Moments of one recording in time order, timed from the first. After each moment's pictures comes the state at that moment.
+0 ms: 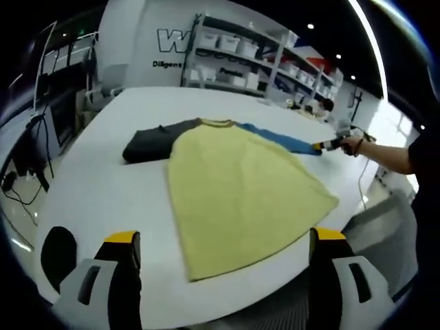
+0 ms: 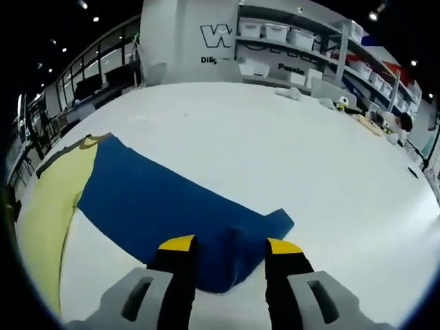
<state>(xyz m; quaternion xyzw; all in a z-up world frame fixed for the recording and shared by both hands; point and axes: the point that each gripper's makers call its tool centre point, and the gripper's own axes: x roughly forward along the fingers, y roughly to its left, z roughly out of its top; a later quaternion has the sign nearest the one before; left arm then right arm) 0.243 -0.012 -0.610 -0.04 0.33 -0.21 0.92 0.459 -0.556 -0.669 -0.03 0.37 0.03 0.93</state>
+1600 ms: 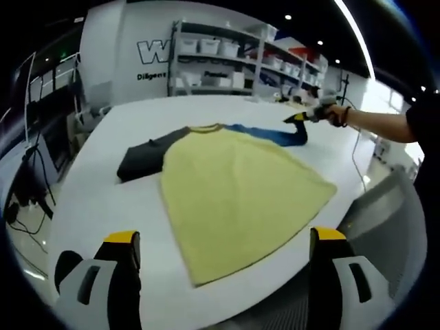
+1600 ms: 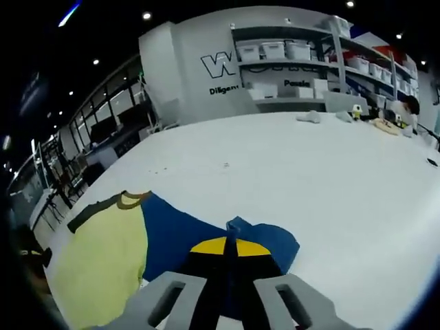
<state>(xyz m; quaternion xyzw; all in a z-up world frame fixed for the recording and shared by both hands) 0.241 -0.015 -0.603 0.03 0.31 -0.25 0.92 0.495 -0.445 -0.593 0.06 0.29 0.11 0.95</state>
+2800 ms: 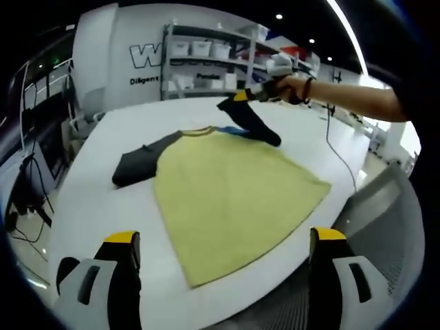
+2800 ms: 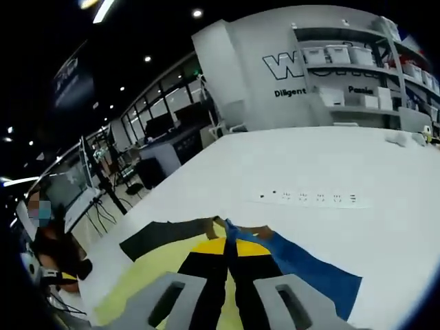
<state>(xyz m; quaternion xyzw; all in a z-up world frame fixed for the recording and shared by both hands) 0.239 -0.018 -0.599 0.03 0.30 -0.26 0.92 0.547 -0.229 -0.551 0.08 0.27 0.28 0.92</state>
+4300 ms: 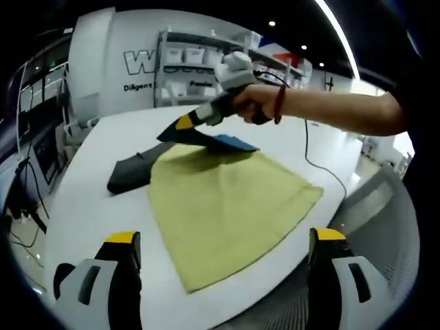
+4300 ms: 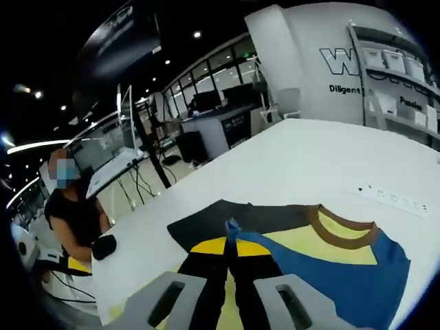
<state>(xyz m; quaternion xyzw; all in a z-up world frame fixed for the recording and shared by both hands) 0.237 -0.022 -0.591 0.02 0.27 -0.28 0.92 0.471 -0.054 -0.583 -0.01 0.28 0.42 0.86</state>
